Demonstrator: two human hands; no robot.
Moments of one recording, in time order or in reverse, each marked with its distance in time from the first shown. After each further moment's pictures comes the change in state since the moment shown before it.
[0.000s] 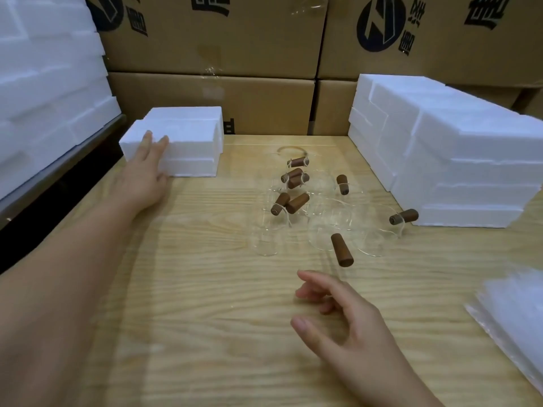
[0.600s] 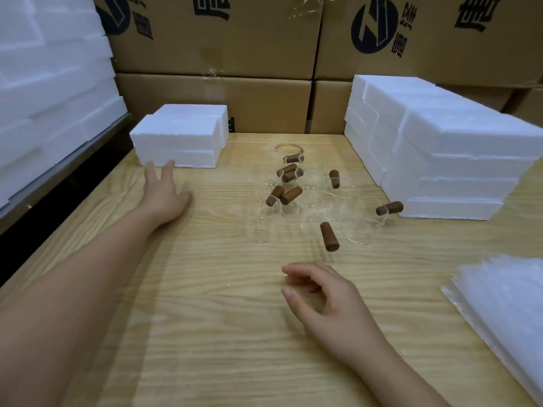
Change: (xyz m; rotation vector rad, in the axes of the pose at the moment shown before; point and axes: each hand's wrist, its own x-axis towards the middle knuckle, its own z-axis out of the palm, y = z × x) left_hand -0.048 0.035 0.012 -0.270 -0.123 -0.224; right_hand 0.002 0.000 0.001 -0.069 -0.010 -0.037
